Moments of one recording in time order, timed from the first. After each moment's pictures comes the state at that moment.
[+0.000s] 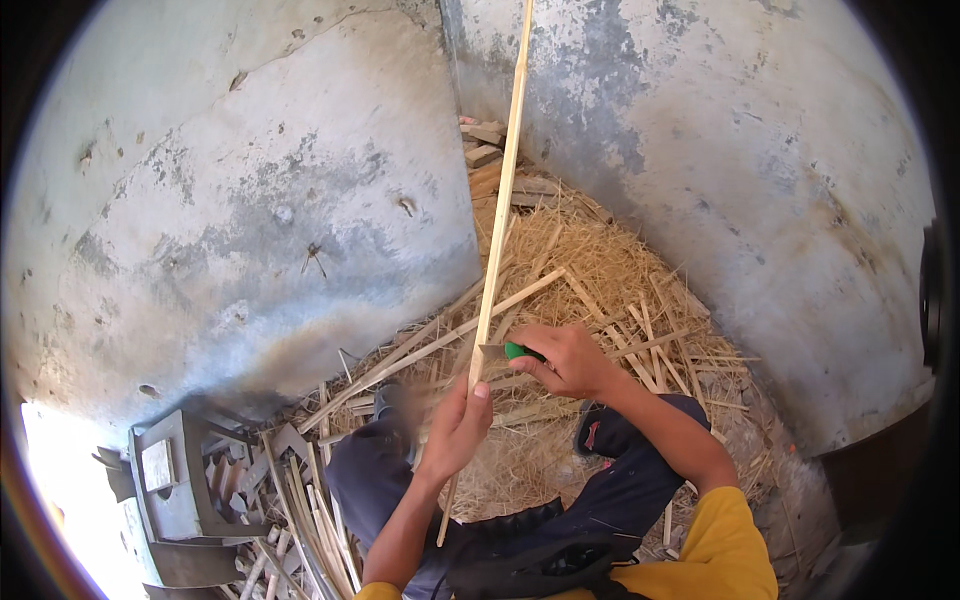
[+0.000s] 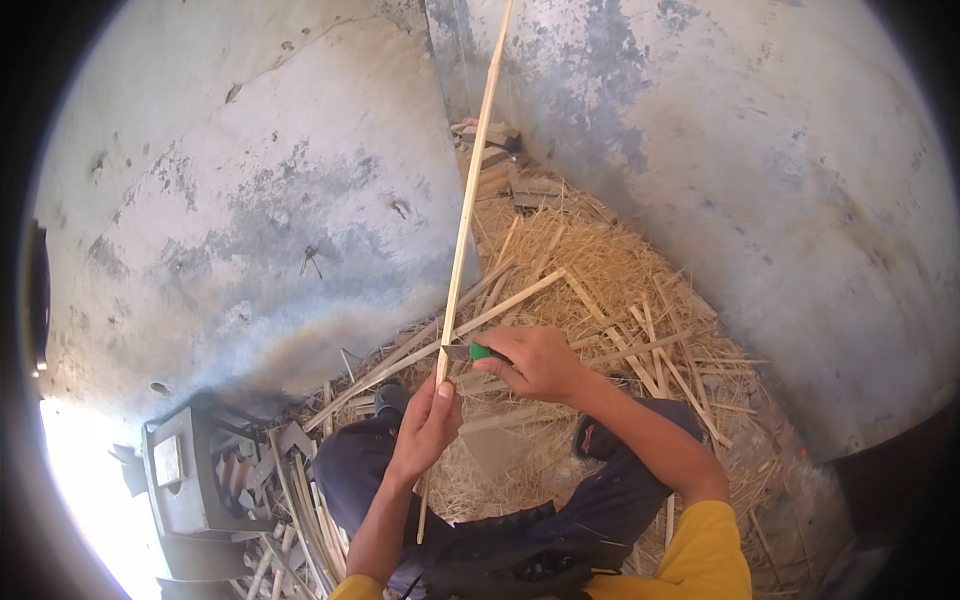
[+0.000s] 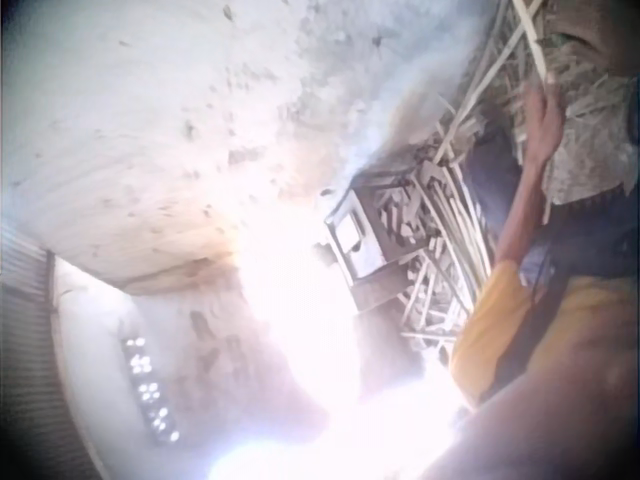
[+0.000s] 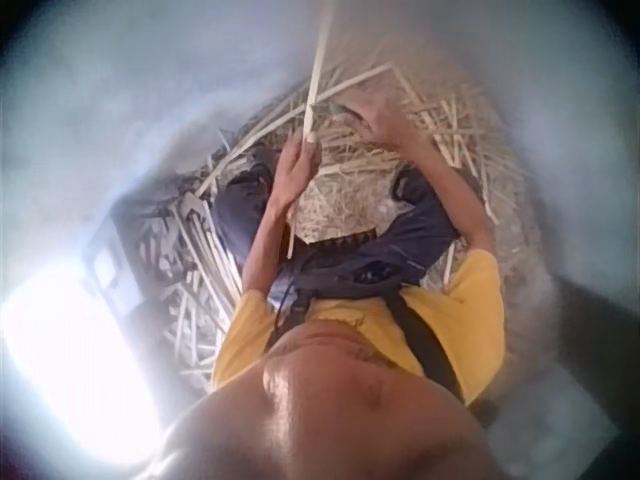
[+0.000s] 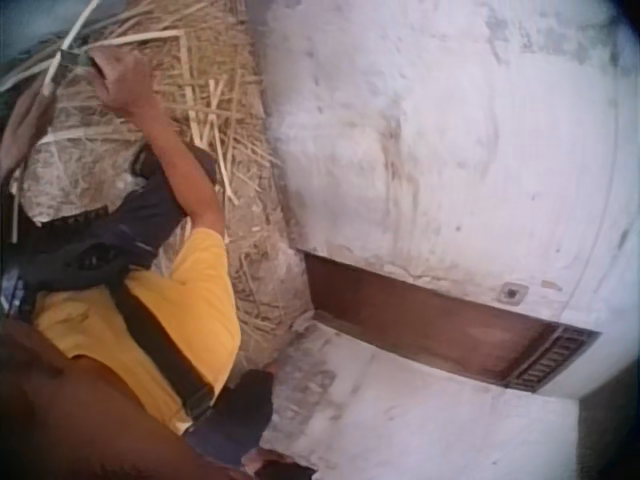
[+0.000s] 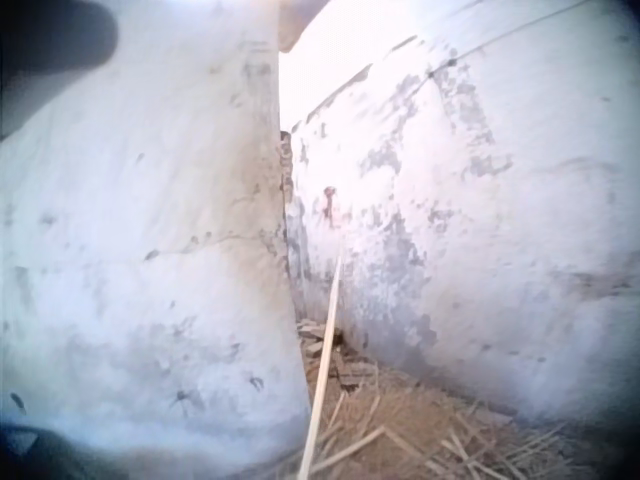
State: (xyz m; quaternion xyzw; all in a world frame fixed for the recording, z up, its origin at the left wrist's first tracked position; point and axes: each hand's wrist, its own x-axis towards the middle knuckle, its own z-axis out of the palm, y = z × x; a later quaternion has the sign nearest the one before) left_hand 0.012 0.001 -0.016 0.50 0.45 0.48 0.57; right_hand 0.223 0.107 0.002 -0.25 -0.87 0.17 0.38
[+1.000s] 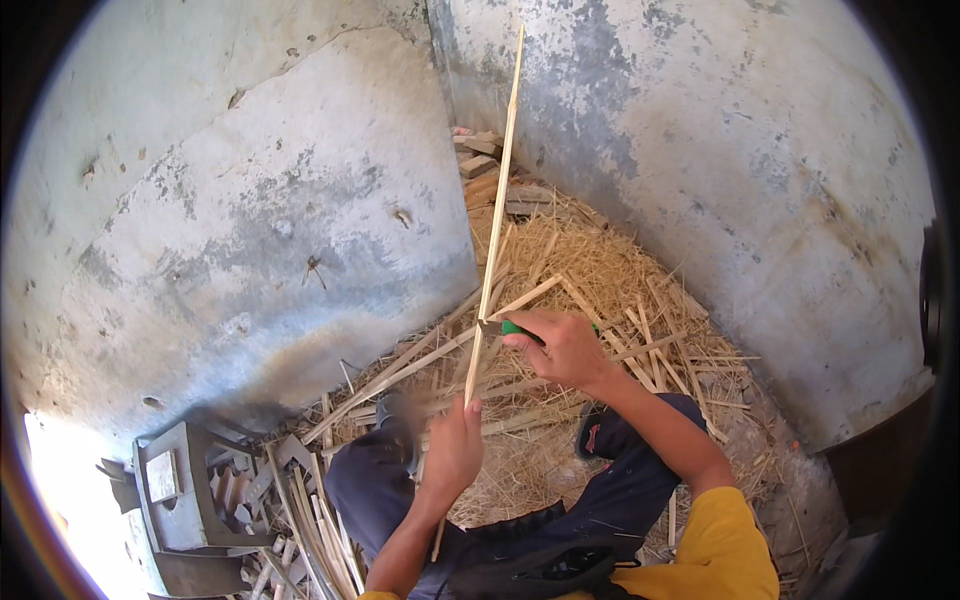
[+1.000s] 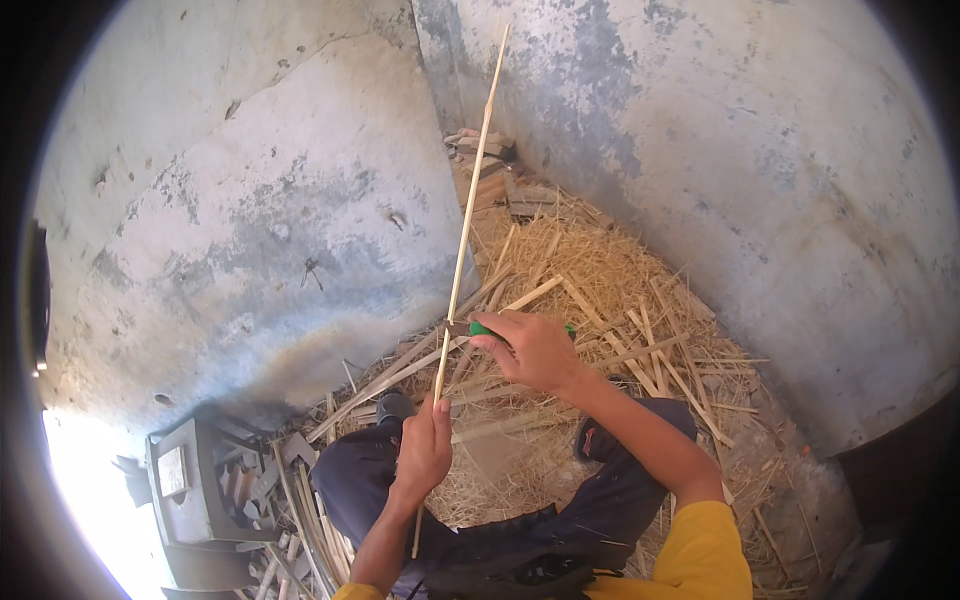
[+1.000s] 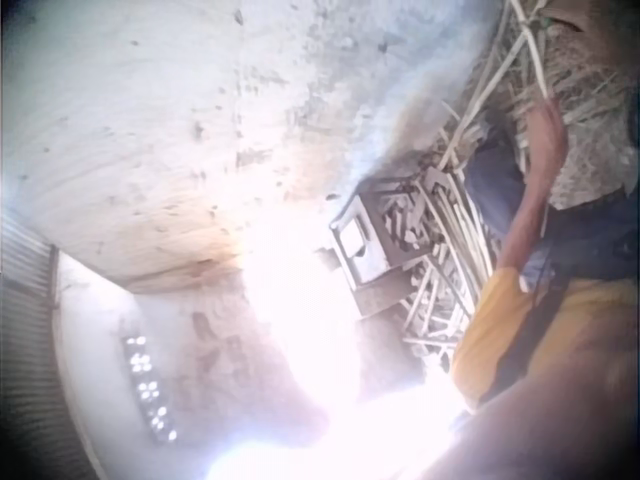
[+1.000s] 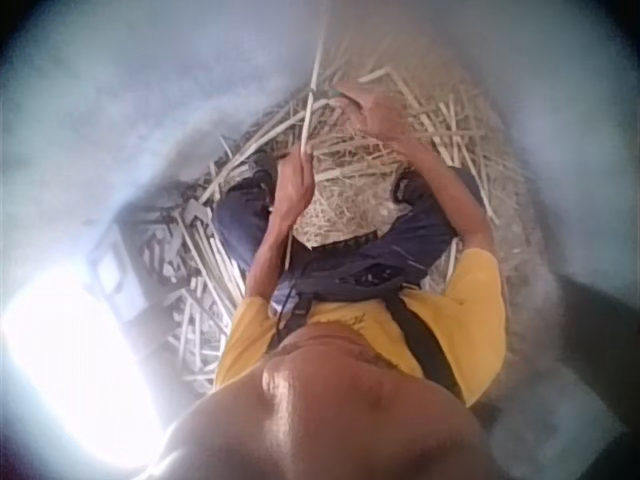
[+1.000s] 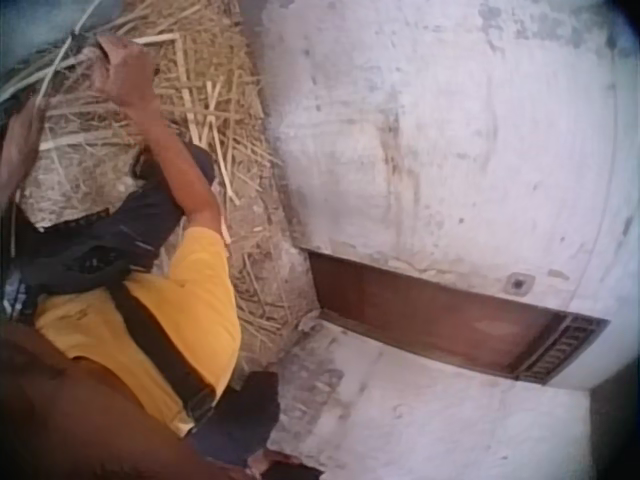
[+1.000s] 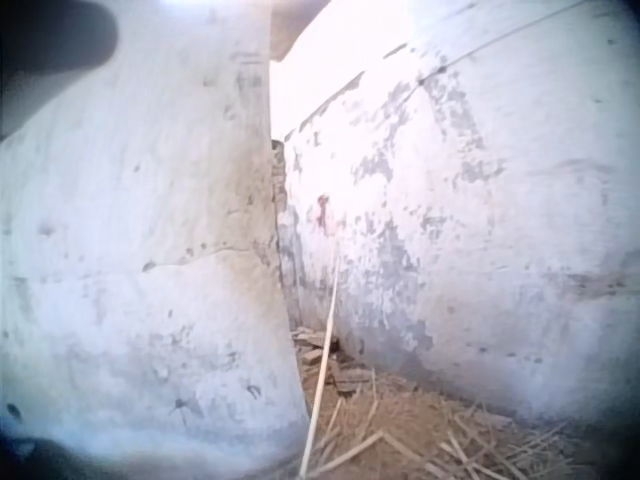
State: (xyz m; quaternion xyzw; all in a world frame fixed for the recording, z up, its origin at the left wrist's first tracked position) left_hand 0.014 -0.014 -0.017 0.63 0.63 0.36 0.29; right_hand 0.215 0.115 0.005 -0.31 -0.84 0.12 0.42
